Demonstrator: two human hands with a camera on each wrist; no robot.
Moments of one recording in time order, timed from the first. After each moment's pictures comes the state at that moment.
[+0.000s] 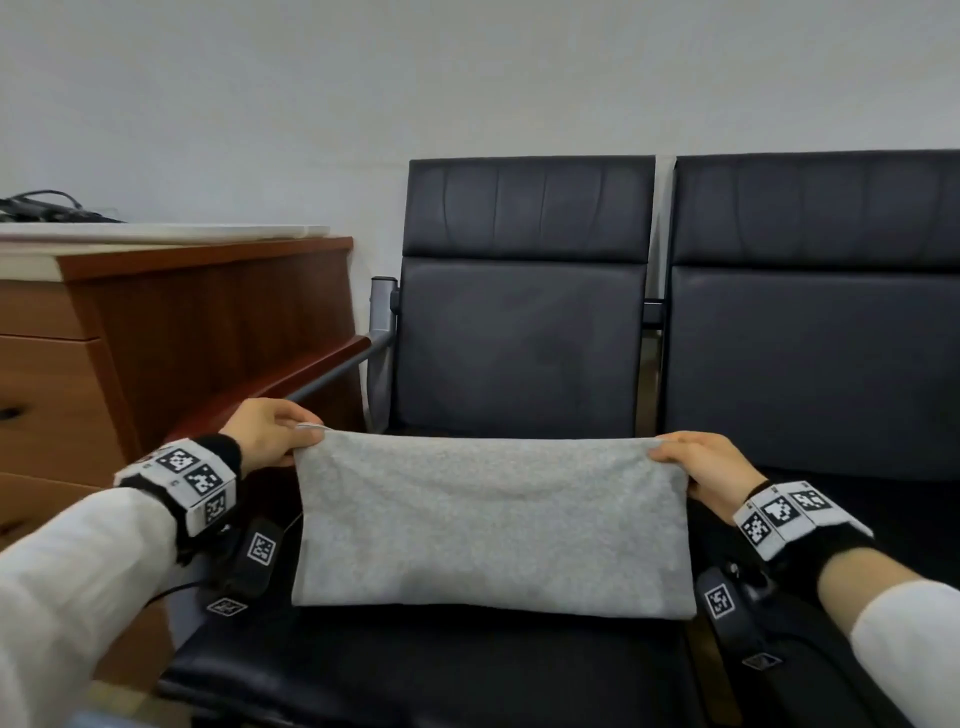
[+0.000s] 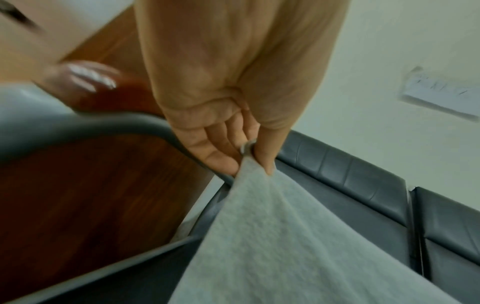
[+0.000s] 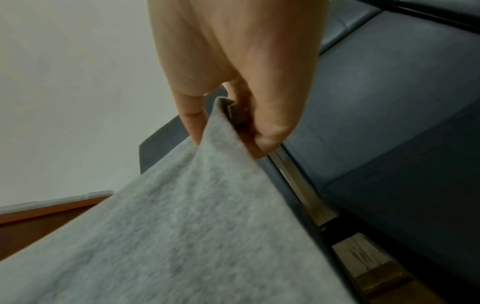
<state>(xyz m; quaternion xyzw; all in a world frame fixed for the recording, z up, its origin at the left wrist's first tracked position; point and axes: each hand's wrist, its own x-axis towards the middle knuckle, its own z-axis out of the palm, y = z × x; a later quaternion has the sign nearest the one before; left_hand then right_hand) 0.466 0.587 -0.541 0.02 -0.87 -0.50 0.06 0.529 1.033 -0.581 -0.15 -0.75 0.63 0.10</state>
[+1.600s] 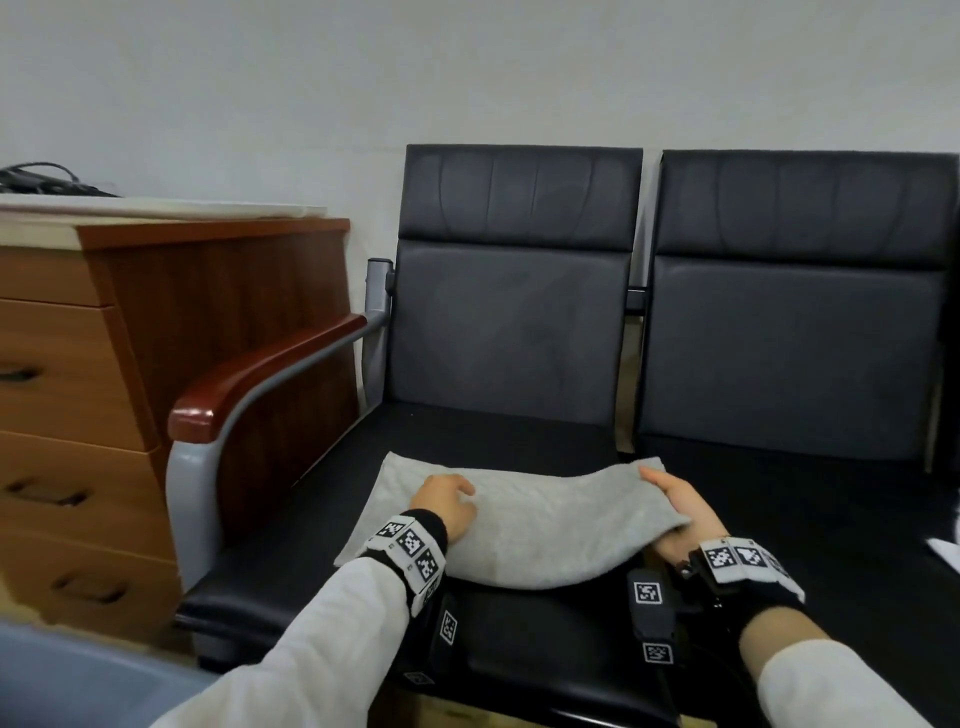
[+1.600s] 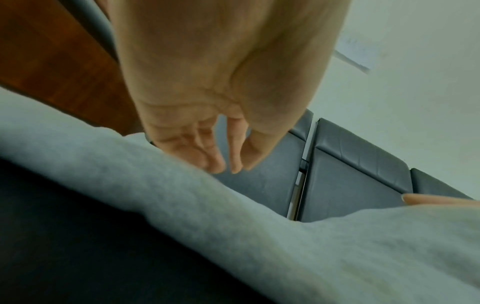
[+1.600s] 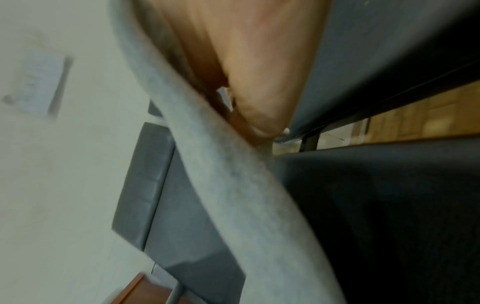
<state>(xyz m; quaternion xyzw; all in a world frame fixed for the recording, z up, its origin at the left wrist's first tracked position) 0.519 0.749 -0.646 -0.05 -0.93 -0.34 -0.09 0.574 1.012 -0.642 -0.19 -0.51 0.83 0.06</state>
